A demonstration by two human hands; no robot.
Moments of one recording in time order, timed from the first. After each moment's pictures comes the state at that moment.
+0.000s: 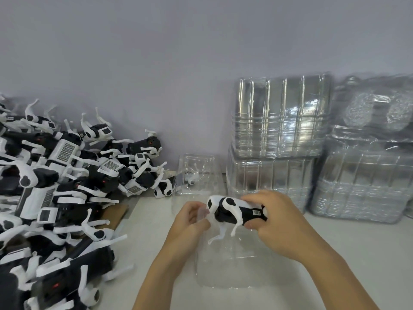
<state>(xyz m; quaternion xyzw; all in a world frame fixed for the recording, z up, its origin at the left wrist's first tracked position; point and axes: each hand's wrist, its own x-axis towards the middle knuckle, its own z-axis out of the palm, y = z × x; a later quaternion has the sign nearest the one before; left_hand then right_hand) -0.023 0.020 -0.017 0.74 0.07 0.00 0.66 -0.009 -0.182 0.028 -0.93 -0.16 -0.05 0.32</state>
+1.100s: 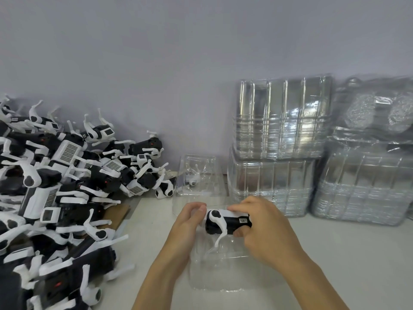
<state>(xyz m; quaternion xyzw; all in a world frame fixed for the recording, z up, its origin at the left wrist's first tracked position) -0.012 0.022 -0.030 0.68 0.11 0.01 0.73 -0.005 -0.160 -0.002 -0.93 -0.17 -0.11 0.29</state>
